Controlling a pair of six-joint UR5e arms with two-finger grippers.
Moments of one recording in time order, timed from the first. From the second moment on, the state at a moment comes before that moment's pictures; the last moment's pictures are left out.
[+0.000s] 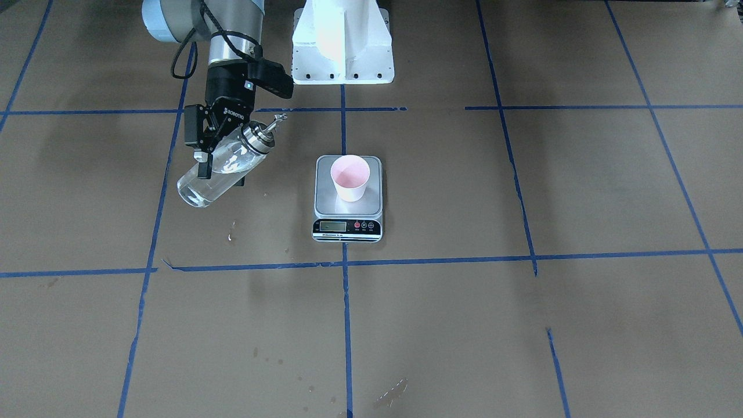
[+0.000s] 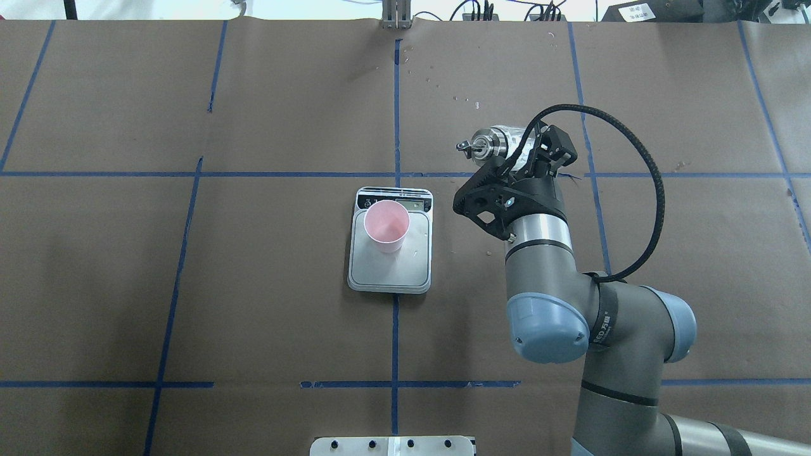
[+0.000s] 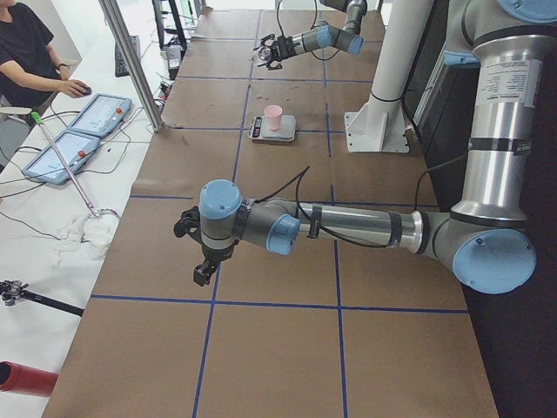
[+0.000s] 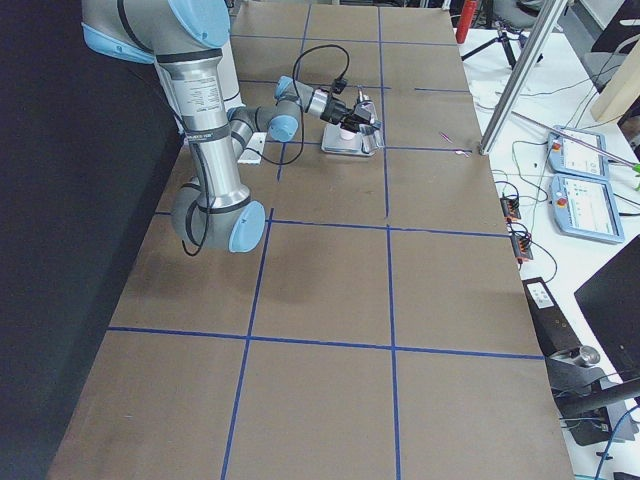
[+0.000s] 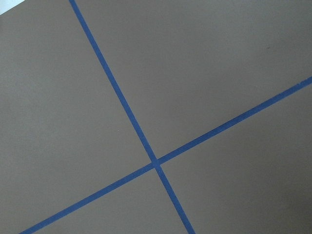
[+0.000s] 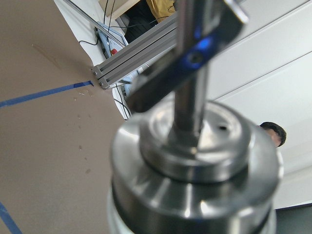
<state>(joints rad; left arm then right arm) -1.52 -1.60 -1.59 -1.85 -2.31 0.24 0.31 -1.20 1.93 -1.39 0.55 0.29</state>
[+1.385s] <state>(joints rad) -1.52 -1.61 -1.59 -1.85 -2.27 0.24 0.26 -1.07 1.66 -1.43 0.36 0.20</state>
